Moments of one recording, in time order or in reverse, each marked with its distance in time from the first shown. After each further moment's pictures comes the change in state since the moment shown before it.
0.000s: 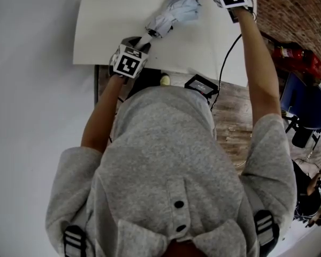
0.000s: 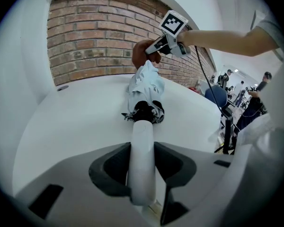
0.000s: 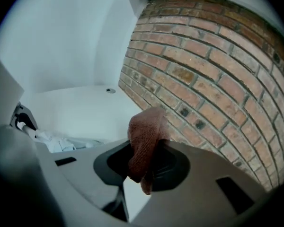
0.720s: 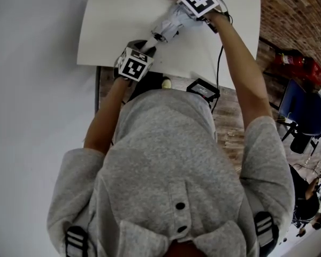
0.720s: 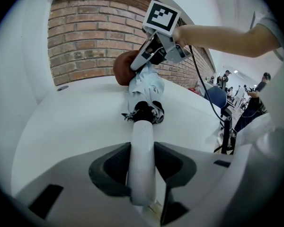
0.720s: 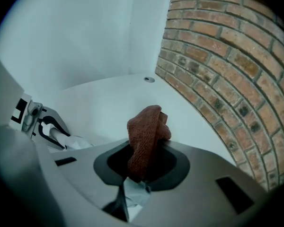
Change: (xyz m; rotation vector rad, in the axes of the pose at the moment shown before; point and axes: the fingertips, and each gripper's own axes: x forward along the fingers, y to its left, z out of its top) left arm -0.003 -0.002 -0.003 -0.006 -0.010 -0.017; right arm 0.027 0.144 0.004 -0.105 0.187 0.328
